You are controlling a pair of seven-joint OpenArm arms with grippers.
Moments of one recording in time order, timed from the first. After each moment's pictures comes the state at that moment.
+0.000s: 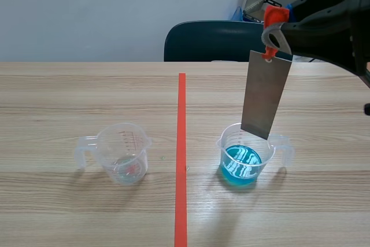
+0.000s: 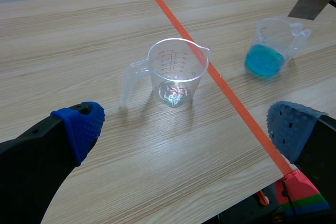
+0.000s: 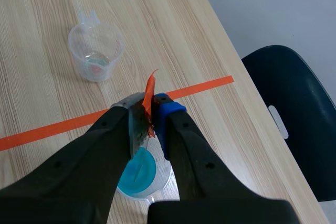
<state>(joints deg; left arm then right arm) 80.2 -30.7 -23.3 119.3 -23.7 -24.0 -30.3 -13.0 58.2 5.1 128.3 42.8 38.0 -23.3</state>
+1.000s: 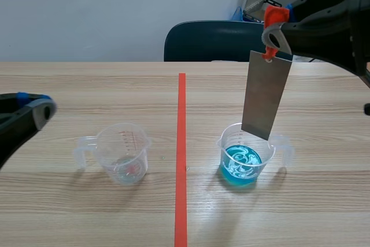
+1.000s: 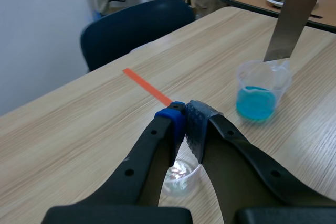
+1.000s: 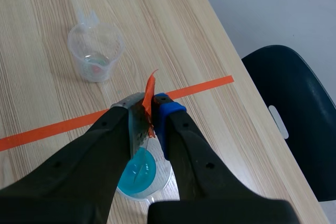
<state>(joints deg) 45.0 -30.7 -14.0 119.1 -15.5 -35.5 -15.0 -13.0 58.2 5.1 128.2 42.8 38.0 -23.2</state>
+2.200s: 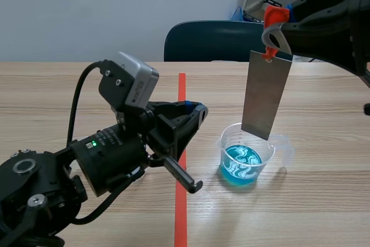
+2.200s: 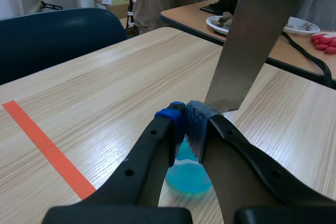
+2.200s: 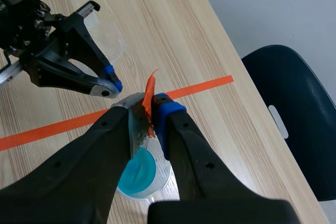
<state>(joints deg) 12.1 -16.7 26.1 96.4 -9.1 -22.3 -10.9 -13.0 58.2 5.1 128.2 42.8 38.0 -23.2</state>
